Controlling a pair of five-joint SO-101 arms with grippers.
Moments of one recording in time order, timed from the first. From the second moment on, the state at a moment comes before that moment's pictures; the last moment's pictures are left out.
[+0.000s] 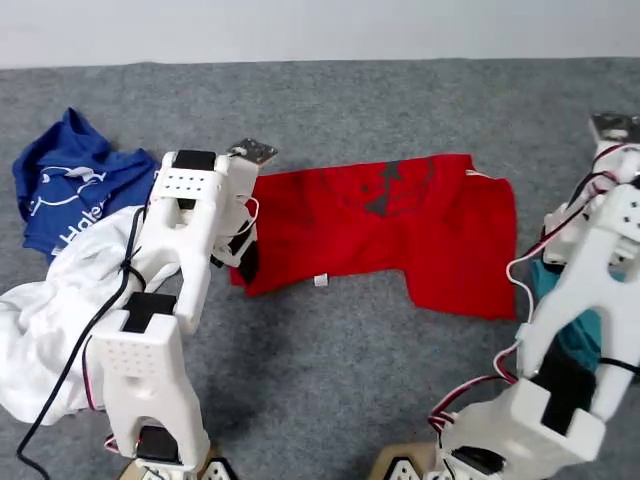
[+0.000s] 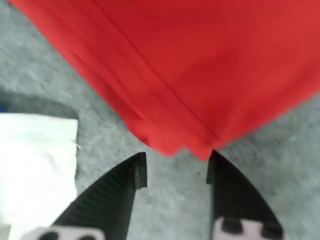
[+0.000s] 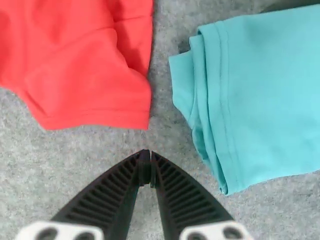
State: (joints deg) left arm 2.0 29.9 -9.5 89.5 -14.0; right arm 26.7 3.8 -14.3 100.5 20.4
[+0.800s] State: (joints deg) left arm 3.3 36.4 -11.5 94.3 -14.2; right arm 26.7 -0.5 -13.9 100.5 20.5
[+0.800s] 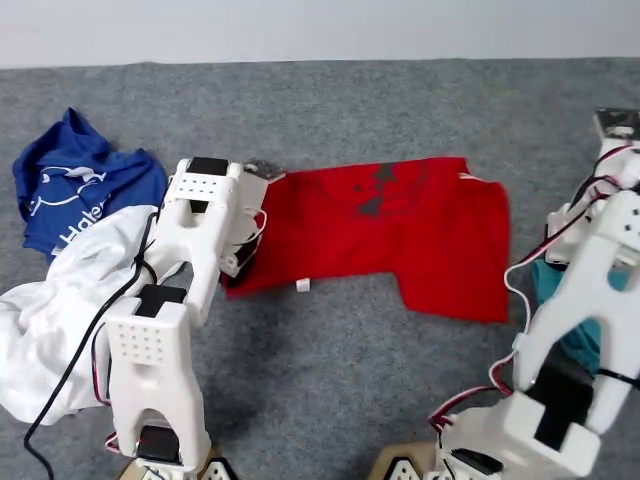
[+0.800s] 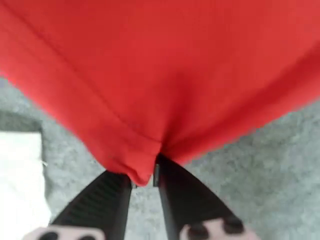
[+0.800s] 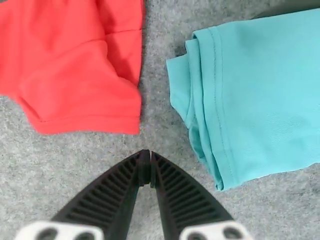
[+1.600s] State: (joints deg) left arm -7.6 31.1 -2.0 98.4 -23.8; right arm 26.7 -4.9 -13.9 100.5 20.5
